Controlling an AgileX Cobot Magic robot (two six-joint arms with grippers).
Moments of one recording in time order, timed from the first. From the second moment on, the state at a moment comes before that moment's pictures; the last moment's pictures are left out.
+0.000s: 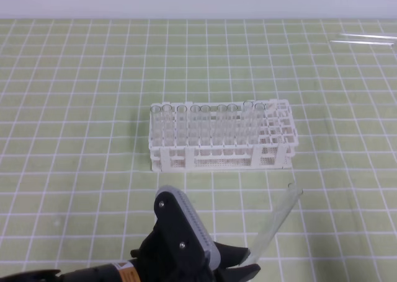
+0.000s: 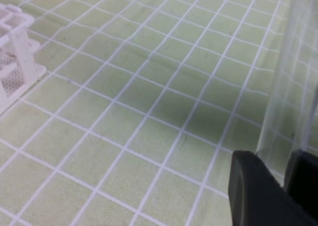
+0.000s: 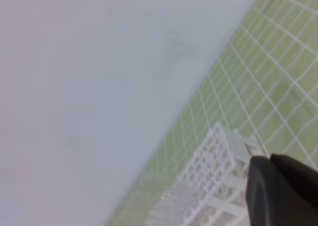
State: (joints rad) left arm -1.07 1.28 -0.46 0.42 -0.34 -0.38; right arm 0.01 0.00 0.00 0.99 0.19 0.08
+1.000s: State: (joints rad) left arm -1.07 1.27 -0.45 0.42 -0.45 -0.38; right arm 0.01 0.48 -0.25 1.73 0.91 -1.50
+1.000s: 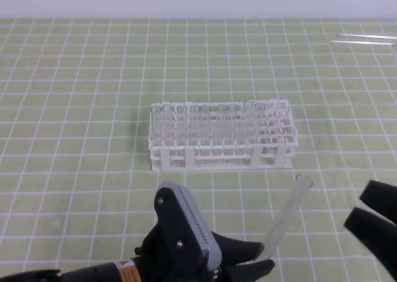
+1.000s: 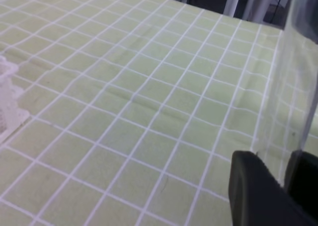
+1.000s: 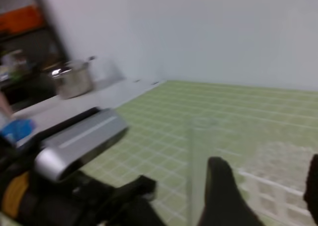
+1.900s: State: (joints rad) left arm -1.07 1.33 -0.46 0.45 -0.65 -0.34; right arm 0.08 0.77 -0.43 1.73 1.12 -1.70
